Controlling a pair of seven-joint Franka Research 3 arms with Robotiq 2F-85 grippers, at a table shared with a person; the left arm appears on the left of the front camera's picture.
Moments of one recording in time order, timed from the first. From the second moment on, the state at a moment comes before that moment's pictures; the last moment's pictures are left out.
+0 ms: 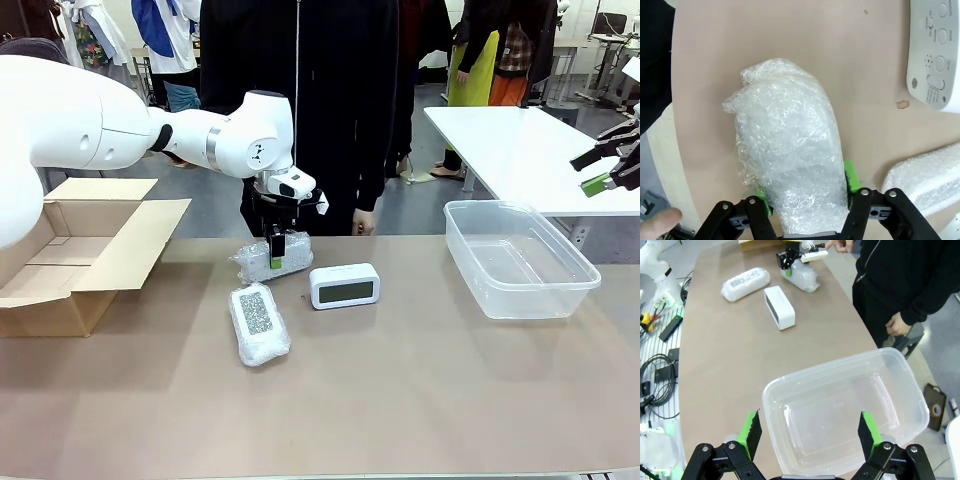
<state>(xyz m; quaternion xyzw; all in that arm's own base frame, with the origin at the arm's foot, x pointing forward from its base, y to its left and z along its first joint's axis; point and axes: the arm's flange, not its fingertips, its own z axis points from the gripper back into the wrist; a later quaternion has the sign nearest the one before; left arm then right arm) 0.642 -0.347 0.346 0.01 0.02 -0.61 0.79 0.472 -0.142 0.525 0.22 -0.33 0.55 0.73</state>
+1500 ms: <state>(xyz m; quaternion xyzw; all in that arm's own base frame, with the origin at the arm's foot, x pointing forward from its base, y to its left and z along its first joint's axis) 0.635 -0.333 0.441 0.01 0.02 -0.68 0.73 0.472 -0.142 0.525 0.22 -0.33 0.55 0.73</state>
